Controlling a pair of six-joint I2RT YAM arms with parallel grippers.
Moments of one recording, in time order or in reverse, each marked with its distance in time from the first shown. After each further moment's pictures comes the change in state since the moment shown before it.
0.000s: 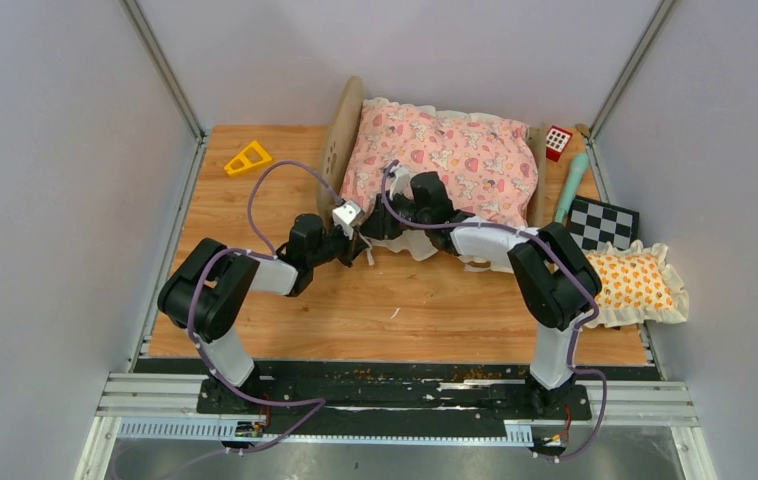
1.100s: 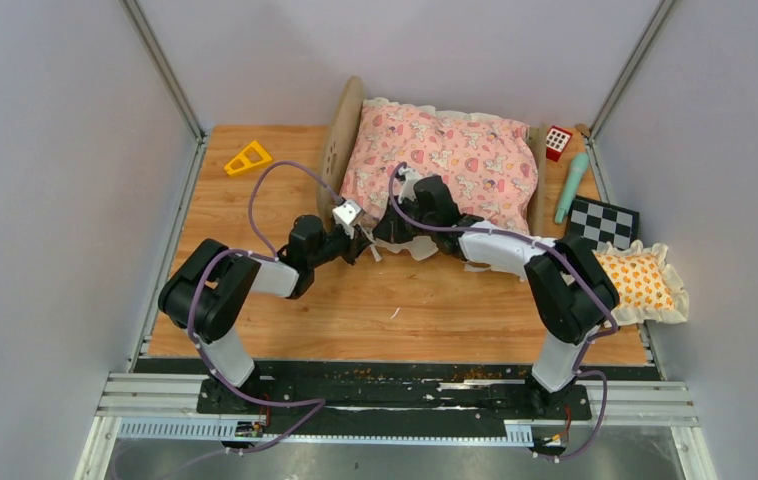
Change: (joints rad) left arm -0.008 0.000 -0.015 0.093 -0.002 -0.015; right arm 0.011 -0.090 -0.043 -0.145 0.180 0.051
